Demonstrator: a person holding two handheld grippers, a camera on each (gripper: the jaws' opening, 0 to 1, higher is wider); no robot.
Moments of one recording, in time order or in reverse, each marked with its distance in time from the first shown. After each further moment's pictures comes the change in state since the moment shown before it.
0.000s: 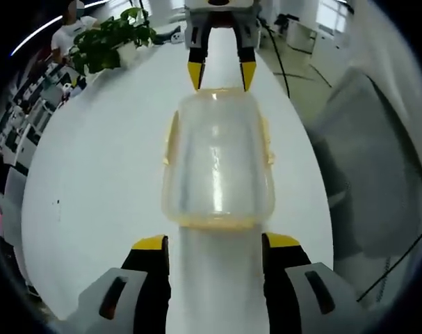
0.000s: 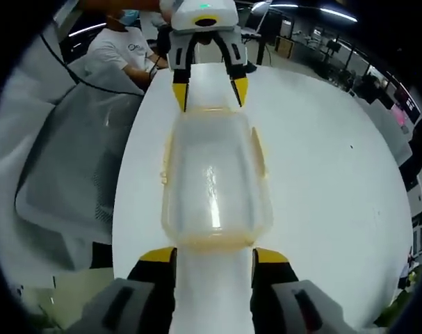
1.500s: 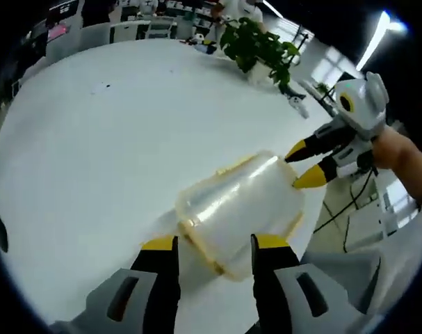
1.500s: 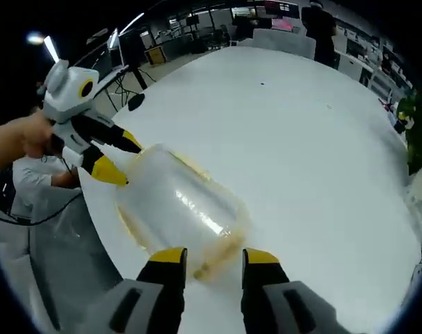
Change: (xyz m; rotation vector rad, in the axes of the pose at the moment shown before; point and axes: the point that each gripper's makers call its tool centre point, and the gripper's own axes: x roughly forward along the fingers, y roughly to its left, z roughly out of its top) left arm 0.006 0.008 0.021 -1.009 -0.289 0.087; right arm 0.002 -0.010 0.018 0.787 -0.125 -0.168
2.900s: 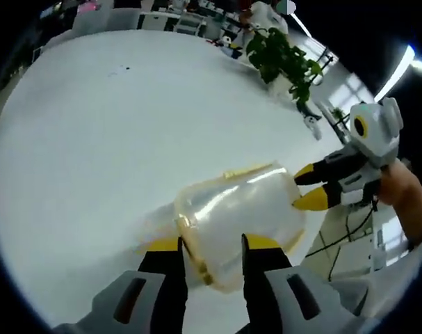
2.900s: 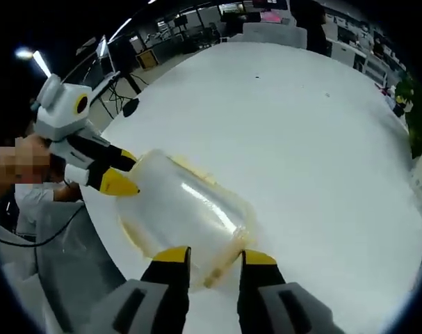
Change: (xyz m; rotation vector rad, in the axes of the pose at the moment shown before) left arm 0.014 -0.003 0.000 -0.156 -0.025 0.005; right arm 0.000 0.010 0.007 0.028 0.043 0.019
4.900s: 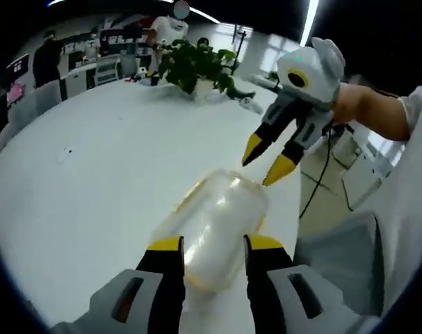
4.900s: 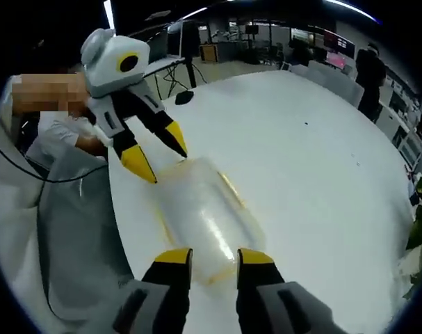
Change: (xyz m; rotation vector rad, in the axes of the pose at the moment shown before) left arm -0.032 -0.048 0.015 0.614 -0.040 -0.164; right arm -0.027 0.025 0.014 -0.407 -0.080 0.090
